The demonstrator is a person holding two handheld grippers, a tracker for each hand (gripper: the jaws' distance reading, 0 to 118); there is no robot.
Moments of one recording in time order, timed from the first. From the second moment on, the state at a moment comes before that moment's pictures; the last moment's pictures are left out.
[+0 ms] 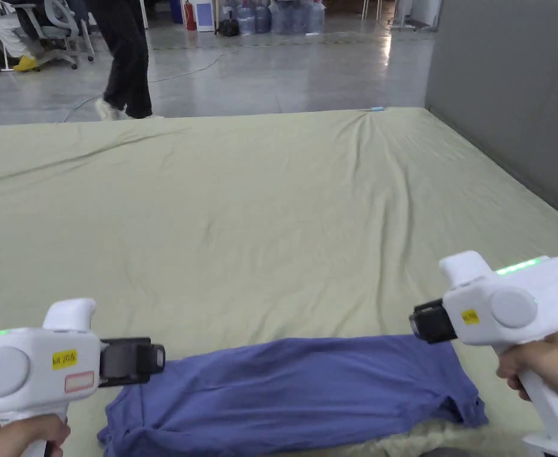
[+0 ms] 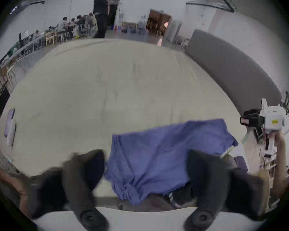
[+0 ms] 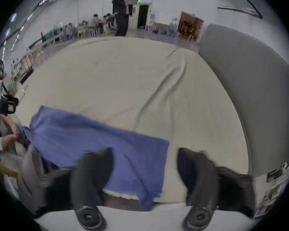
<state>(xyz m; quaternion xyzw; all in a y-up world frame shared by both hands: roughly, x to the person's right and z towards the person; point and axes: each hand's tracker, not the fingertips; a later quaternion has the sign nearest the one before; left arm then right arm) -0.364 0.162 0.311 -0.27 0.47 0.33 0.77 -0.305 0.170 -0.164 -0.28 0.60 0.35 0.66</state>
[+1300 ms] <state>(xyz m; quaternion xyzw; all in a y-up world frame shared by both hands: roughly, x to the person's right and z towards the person) -0.415 -0.007 0.335 -0.17 0.37 0.54 0.73 -0.282 0.128 -0.089 -0.34 0.65 0.31 0.61</state>
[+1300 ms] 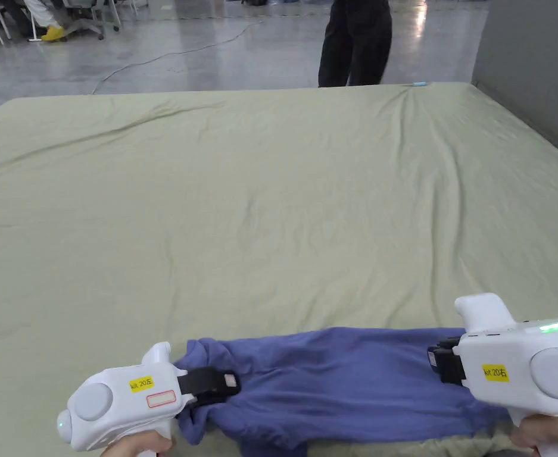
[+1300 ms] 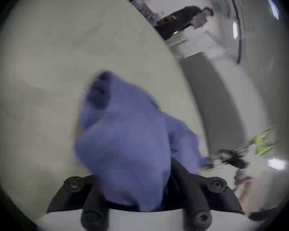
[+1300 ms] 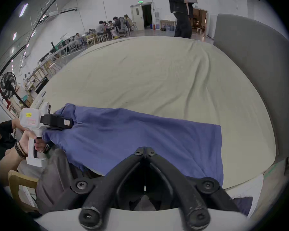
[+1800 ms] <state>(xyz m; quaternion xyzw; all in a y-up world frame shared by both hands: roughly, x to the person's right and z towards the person) -0.405 0.071 0.469 -0.14 0.49 0.49 0.71 -0.282 0.134 -0.085 -0.33 0.67 0.29 0.60</state>
